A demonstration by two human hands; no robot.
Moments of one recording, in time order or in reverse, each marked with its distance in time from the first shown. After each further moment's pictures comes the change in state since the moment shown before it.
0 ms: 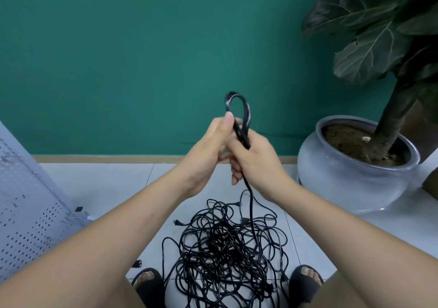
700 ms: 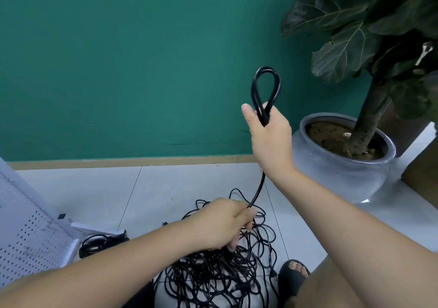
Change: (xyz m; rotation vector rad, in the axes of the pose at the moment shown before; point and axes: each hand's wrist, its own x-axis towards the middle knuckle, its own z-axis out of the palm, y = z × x) left_hand -0.046 -0.067 0.049 0.817 -0.354 -0.299; right_hand 0.023 0.003 -0.055 -0.215 0.463 -0.136
